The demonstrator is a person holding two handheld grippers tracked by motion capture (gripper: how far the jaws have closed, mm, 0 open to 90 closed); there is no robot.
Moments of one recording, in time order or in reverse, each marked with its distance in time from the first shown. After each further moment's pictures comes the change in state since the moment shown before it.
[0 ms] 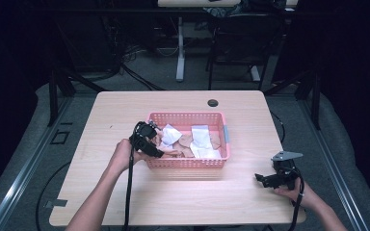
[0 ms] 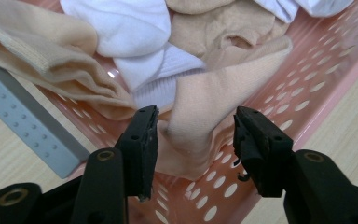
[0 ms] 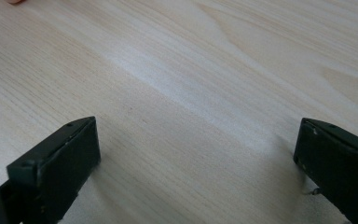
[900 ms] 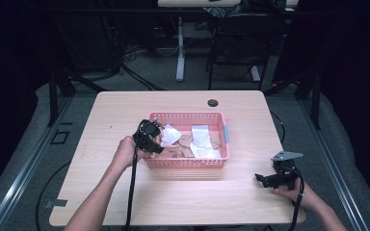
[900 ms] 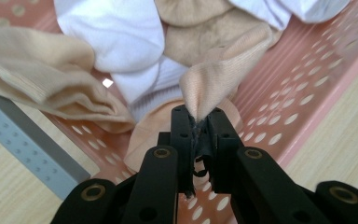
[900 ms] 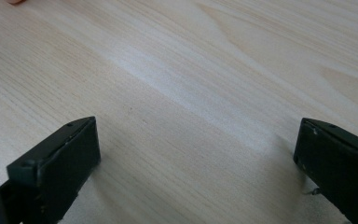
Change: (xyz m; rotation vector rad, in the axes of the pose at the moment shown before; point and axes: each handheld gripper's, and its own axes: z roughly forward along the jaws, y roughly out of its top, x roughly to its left) left arm -0.008 0.014 -0.007 -0.008 0.022 0.045; right arm 0.000 0.000 0.000 -0.002 -0.001 0.002
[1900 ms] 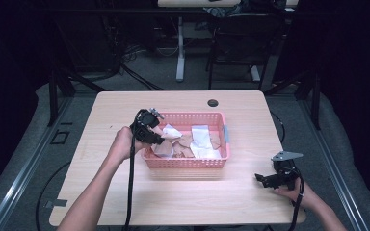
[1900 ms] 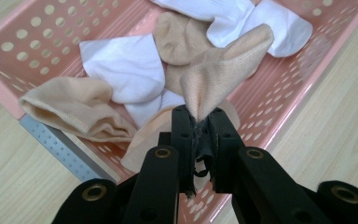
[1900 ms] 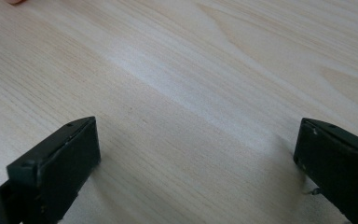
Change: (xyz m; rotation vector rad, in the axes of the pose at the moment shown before) left arm -0.004 0.018 -0.037 -0.058 0.002 0.041; right arm 0.000 0.000 0.000 0.005 -0.003 -0.001
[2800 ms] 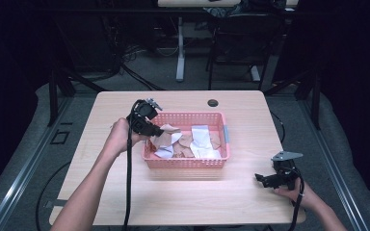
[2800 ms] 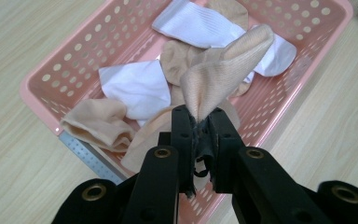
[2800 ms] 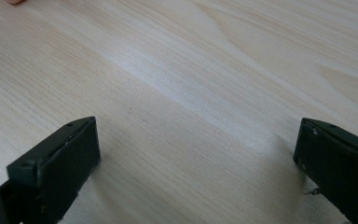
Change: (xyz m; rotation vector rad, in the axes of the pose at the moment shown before) left arm 0.000 0.014 -0.033 -0.049 0.019 0.020; right arm 0.000 0.000 0.000 -0.004 0.000 -0.002
